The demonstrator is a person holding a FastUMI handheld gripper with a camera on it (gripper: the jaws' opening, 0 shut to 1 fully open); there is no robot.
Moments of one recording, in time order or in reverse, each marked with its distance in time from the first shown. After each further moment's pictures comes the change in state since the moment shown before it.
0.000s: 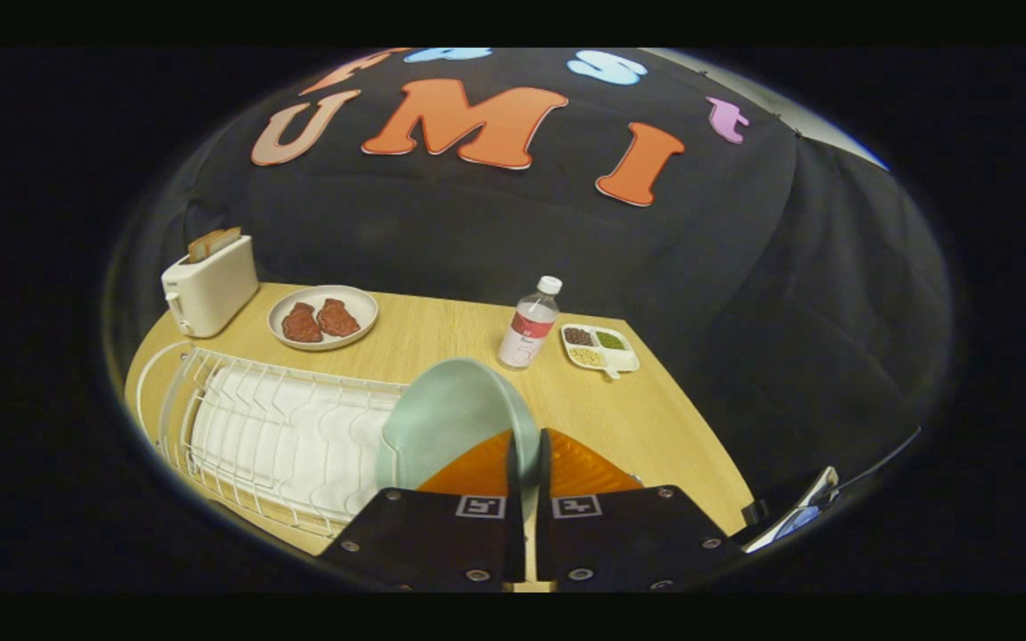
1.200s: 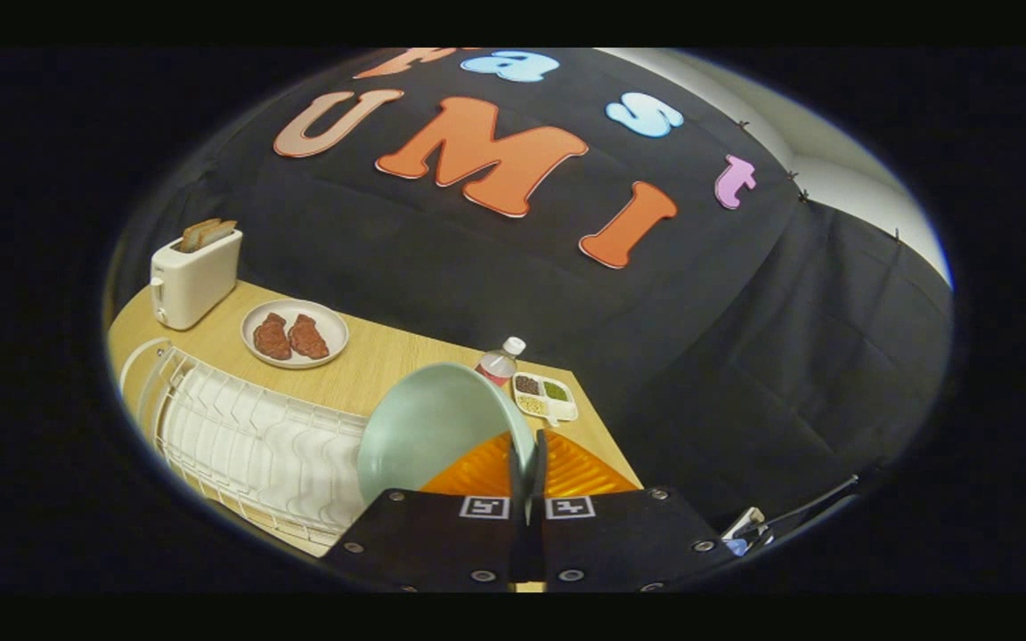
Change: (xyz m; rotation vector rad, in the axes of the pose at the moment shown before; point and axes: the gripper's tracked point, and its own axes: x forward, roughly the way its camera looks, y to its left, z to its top) arm -0.051 -0.018 0.064 -0.090 -0.131 -0.150
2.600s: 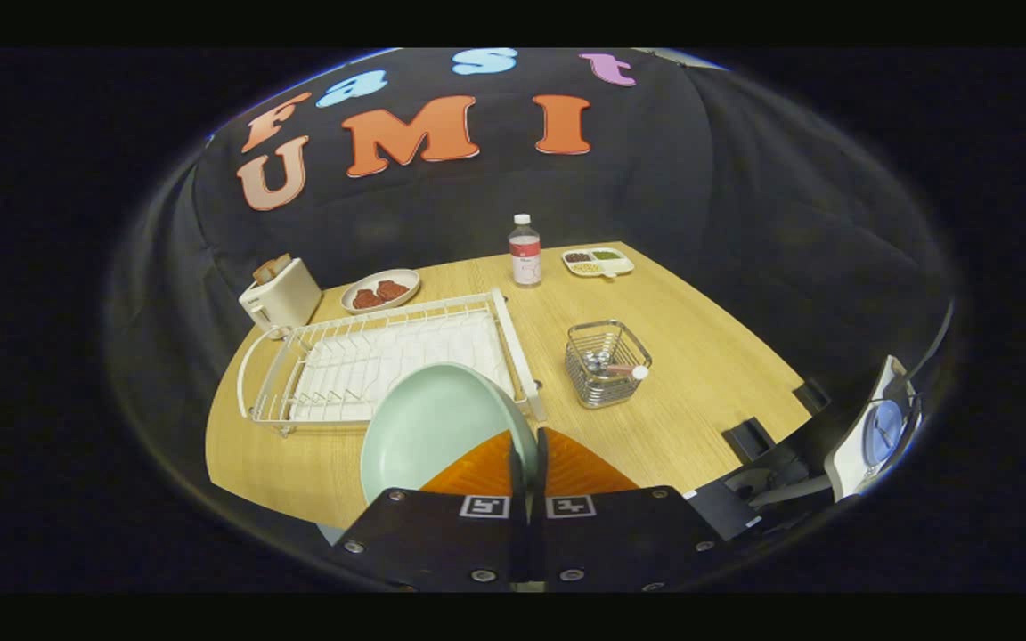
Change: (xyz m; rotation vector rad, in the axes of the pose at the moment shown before) arm -0.140 0.006 -0.202 0.464 0.314 0.373
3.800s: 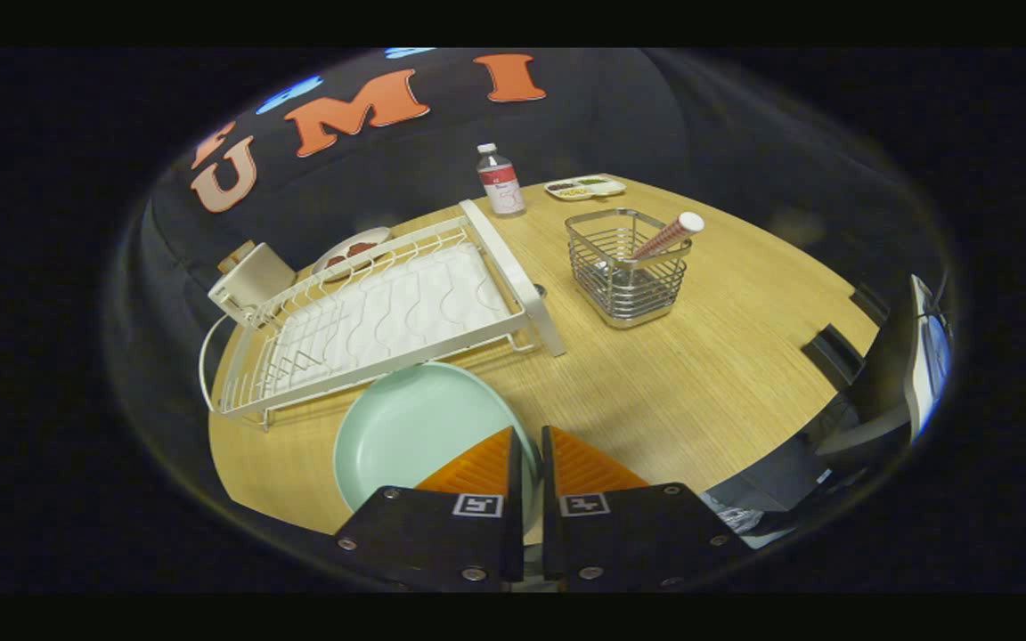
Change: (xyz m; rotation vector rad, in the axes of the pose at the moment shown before) arm 0.072 0.004 -0.079 0.122 0.127 -0.005
